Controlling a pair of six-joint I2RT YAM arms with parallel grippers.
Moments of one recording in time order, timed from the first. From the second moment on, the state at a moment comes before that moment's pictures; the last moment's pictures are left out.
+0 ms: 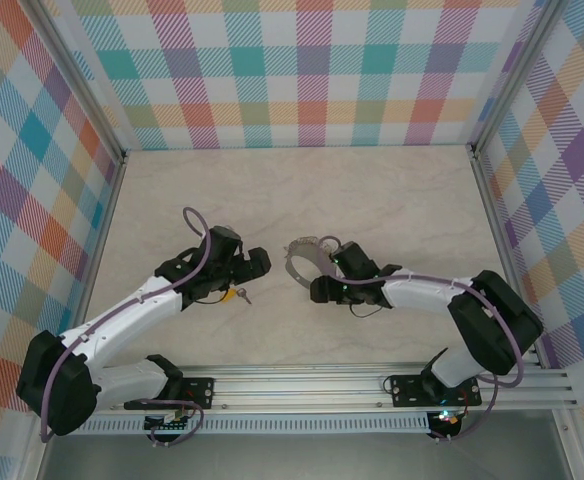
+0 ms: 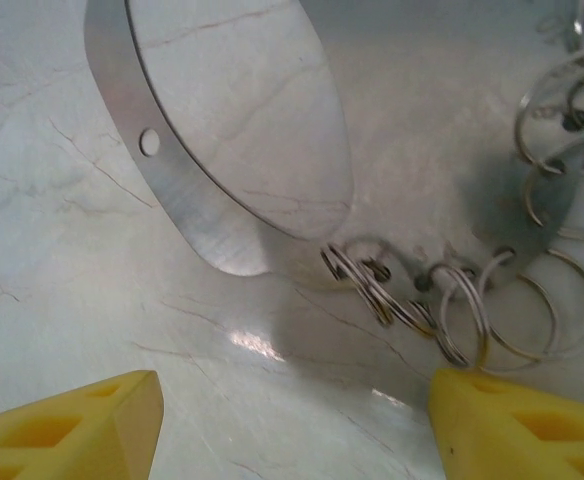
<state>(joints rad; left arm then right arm) -0.61 1.15 0.79 -0.52 -0.07 -0.84 0.73 1.51 0.68 -0.17 -0.17 0.64</state>
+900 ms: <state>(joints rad) -0.62 1.18 0.82 -0.52 -0.07 -0.83 0.71 1.45 0.68 -0.16 -0.19 0.63</state>
